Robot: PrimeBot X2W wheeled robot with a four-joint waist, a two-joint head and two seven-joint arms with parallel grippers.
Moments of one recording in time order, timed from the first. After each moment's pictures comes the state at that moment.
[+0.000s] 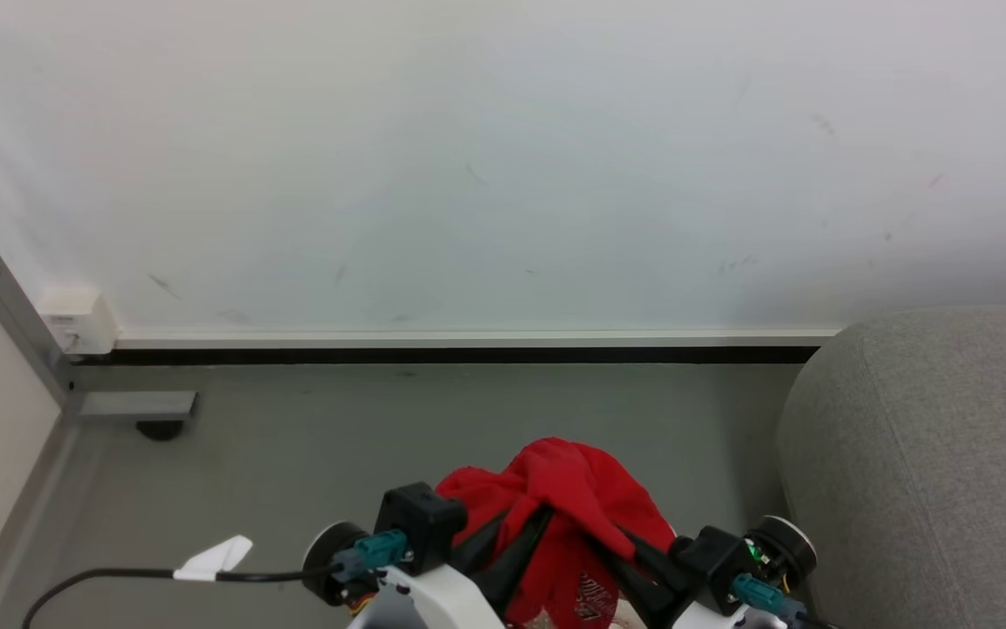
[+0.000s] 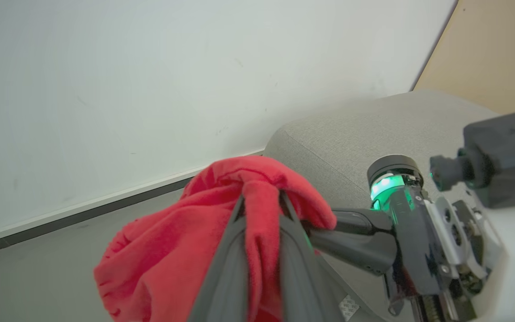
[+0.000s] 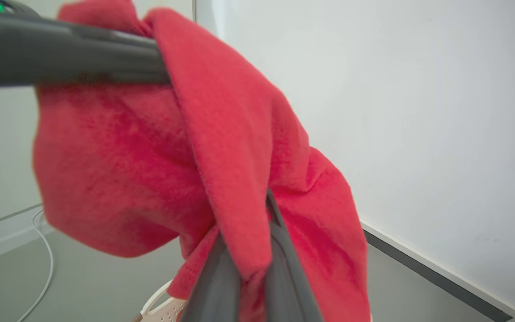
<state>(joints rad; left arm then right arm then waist) -0.33 0.33 -0.82 -0.04 -0.57 0.14 0.07 -0.42 -0.13 0.83 0.55 0.41 0.13 -0.26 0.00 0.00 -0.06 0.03</state>
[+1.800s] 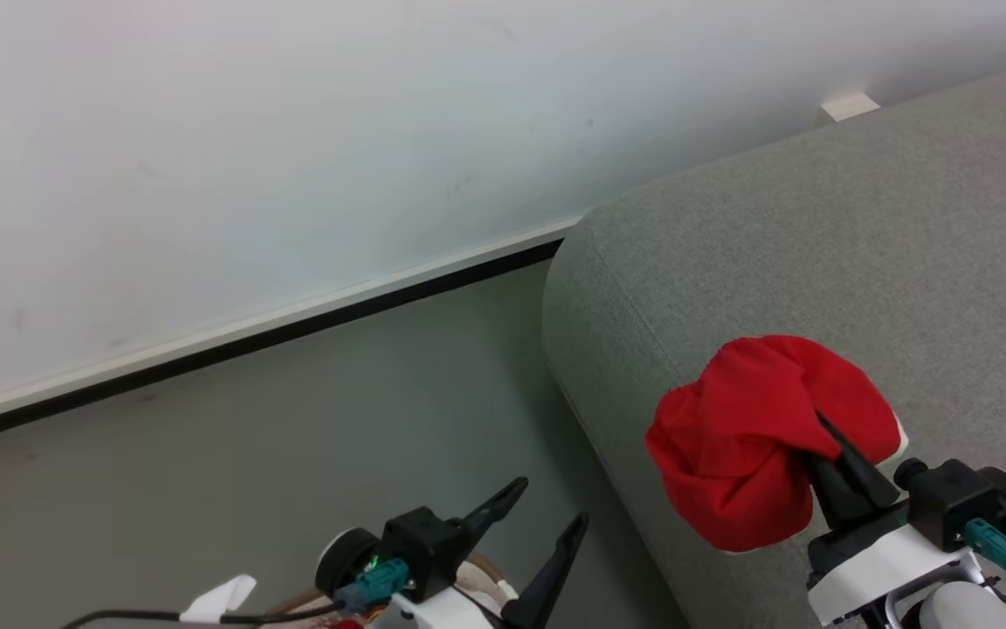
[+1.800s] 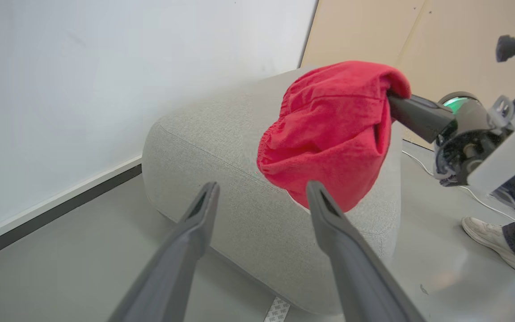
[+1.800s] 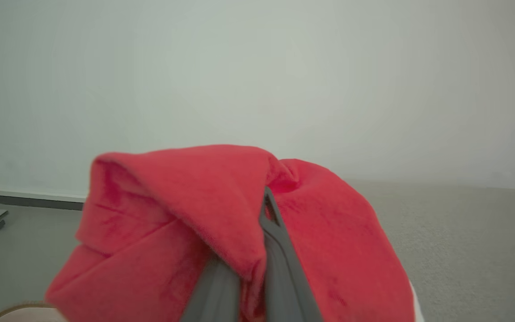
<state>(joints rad) -0.33 0.31 -0.86 0.09 -0.55 0.10 -0.14 -0.30 -0.27 0.40 0.33 0.37 0.13 -0.26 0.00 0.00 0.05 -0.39</state>
